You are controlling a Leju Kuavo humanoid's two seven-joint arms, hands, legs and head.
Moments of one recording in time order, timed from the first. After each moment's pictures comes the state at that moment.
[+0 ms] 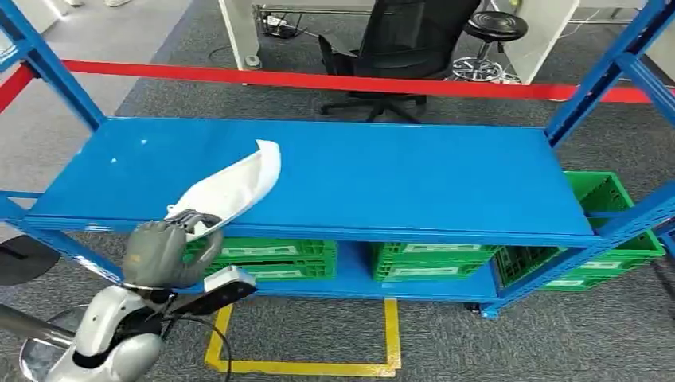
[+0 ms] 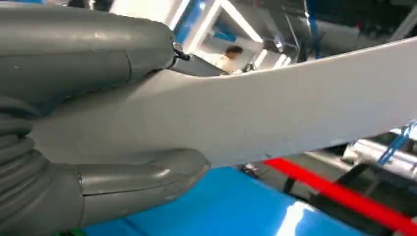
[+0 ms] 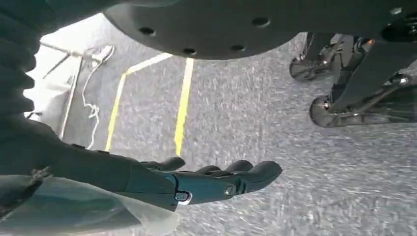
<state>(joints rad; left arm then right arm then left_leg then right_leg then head) 0.02 0.09 -0.29 -1.66 -1.02 0.26 -0.01 -0.10 -0.02 1.50 -0.10 -1.40 -0.09 0.08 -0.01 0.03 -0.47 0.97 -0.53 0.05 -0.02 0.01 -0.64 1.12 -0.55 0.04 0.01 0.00</state>
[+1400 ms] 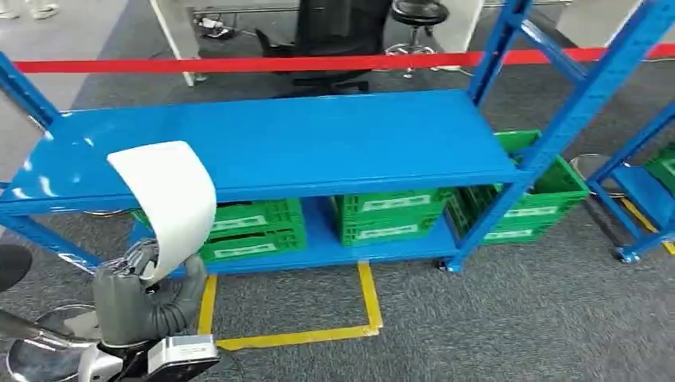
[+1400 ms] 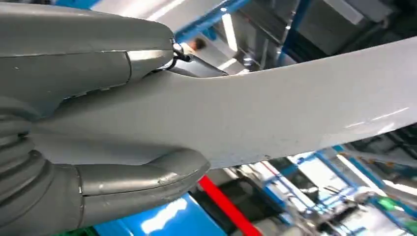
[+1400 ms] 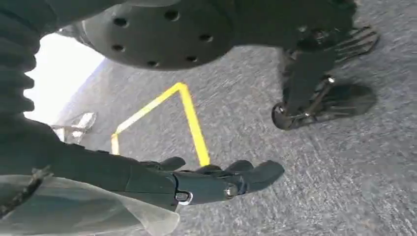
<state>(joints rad) 0.21 0.00 -0.40 -1.84 -0.90 0.59 -0.14 -0.11 -0.04 1.37 -0.05 -1.52 -0.11 0.11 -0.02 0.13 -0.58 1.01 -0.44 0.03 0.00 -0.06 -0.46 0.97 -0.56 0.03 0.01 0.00</state>
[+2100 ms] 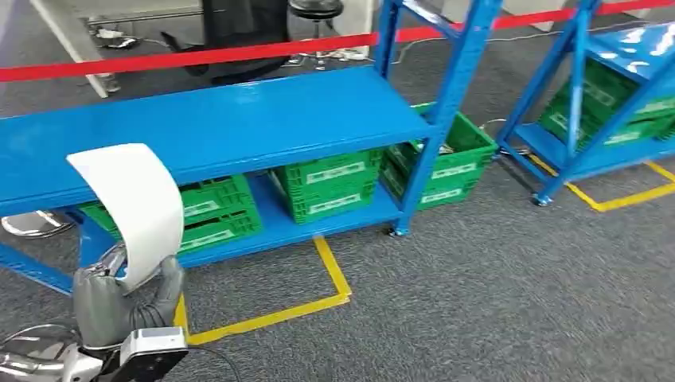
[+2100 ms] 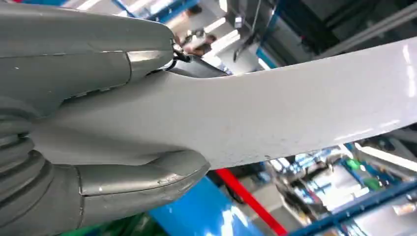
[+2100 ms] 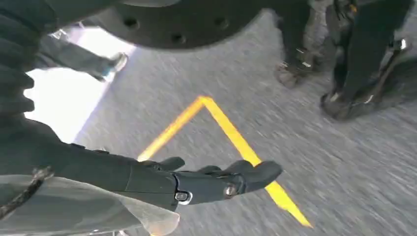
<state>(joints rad) 0.27 0.01 -0.31 -1.85 -0.81 0.60 -0.16 -0.12 -0.03 1.37 -0.05 -1.52 -0.13 0.16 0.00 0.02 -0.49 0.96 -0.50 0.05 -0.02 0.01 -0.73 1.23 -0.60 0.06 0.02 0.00</state>
